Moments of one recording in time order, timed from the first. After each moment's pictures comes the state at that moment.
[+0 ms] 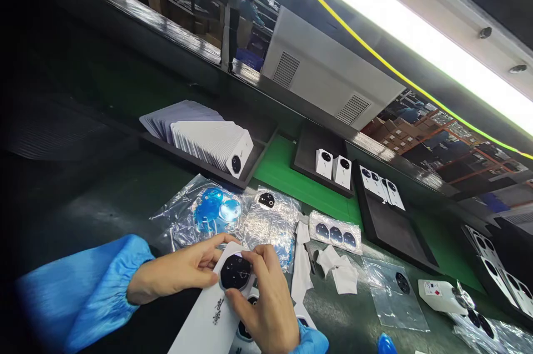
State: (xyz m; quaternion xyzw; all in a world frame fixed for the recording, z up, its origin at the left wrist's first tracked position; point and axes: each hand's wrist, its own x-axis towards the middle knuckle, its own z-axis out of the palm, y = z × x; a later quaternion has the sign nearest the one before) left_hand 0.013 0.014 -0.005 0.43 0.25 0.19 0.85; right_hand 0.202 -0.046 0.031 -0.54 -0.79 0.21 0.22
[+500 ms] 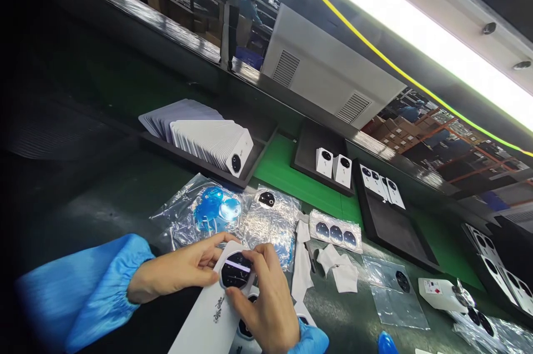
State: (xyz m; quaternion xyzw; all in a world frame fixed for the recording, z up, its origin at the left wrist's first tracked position) left_hand 0.013 0.013 -0.001 0.42 0.26 0.19 0.85; right_hand 0.200 -0.046 0.033 -0.55 -0.78 0.21 0.21
